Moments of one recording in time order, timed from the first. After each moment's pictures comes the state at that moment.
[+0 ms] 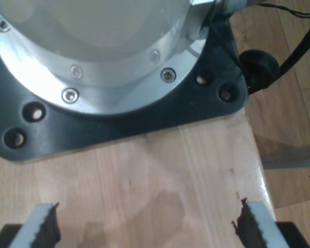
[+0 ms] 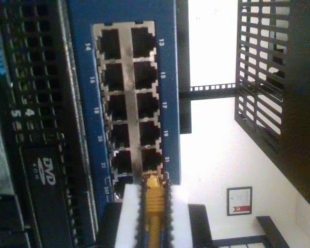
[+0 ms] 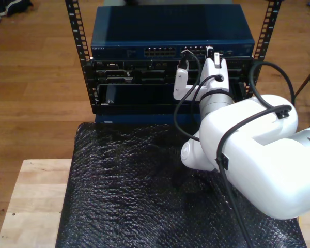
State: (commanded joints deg) left arm 79.6 -27.9 -7.1 5.1 62.7 -182.4; right arm 24.0 40.4 -67.8 28.2 -70.0 -99.9
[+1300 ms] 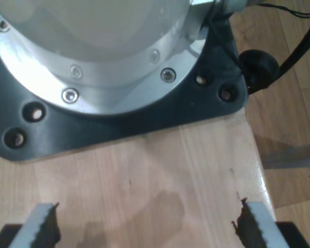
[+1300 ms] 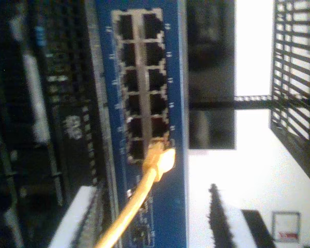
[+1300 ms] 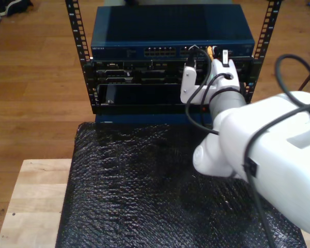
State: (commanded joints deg) left arm 79.6 -27.9 -7.1 5.1 62.7 -182.4; right arm 23.7 22.1 -48.7 24.8 -56.1 -99.3
